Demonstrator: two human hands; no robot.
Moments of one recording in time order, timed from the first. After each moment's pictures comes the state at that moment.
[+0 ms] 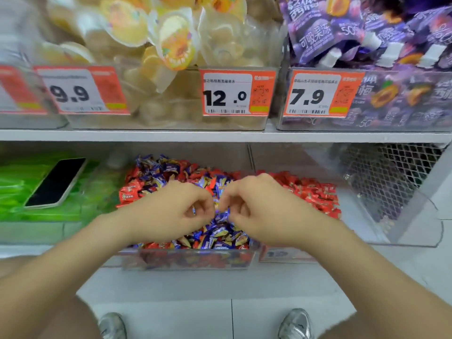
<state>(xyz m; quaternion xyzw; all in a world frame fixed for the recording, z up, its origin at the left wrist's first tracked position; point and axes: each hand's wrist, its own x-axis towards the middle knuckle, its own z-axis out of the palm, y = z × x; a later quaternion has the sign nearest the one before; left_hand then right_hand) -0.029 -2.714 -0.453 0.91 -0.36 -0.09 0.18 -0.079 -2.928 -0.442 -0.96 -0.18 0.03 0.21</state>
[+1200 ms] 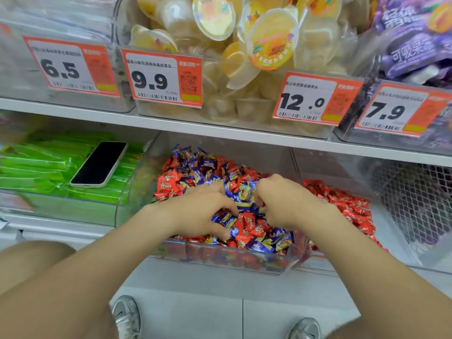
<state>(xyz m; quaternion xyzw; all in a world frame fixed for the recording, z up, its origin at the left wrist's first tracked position) 0.009 -2.664 -0.503 0.91 -0.36 -0.14 0.10 -0.014 -2.881 -0.465 -0.99 -0.14 0.08 -0.05</state>
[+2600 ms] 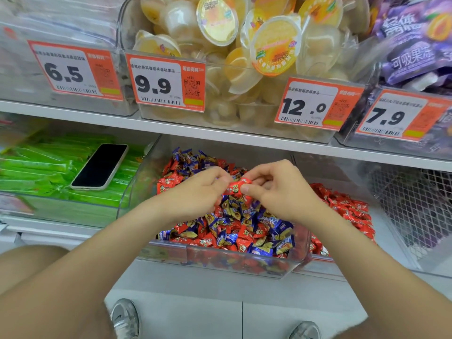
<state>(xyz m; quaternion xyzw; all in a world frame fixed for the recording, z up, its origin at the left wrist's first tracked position) -0.001 -2.664 -0.474 0.85 -0.15 -0.17 0.48 -0.016 -2.877 -0.459 -0.92 -0.07 -0.03 0.38</state>
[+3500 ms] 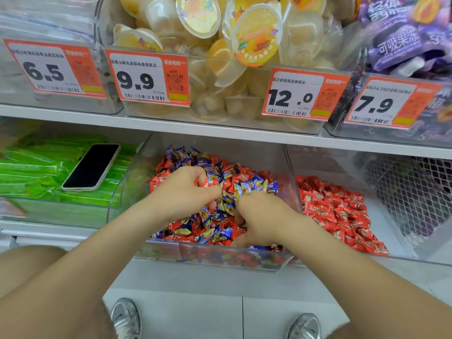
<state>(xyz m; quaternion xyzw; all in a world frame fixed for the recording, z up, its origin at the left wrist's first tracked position) -0.010 -2.667 -0.468 0.87 -0.09 -0.13 0.47 -0.028 -2.866 -0.494 -0.97 -0.18 0.14 -0.01</state>
